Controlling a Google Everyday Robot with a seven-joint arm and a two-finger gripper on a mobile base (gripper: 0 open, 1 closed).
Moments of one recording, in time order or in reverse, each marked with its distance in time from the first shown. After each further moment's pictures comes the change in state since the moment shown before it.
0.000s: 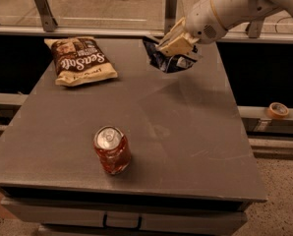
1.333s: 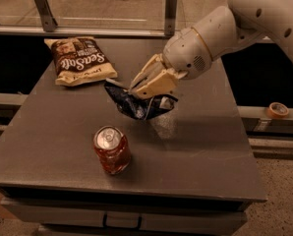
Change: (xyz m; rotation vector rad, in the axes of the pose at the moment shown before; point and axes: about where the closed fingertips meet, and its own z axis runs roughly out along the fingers) arm -0.041 0.155 0.013 -0.468 -0.197 -0.032
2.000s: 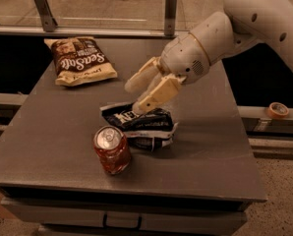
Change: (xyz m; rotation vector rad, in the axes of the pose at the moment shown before) arm 0.002 0.011 0.010 -0.057 -0.020 0.011
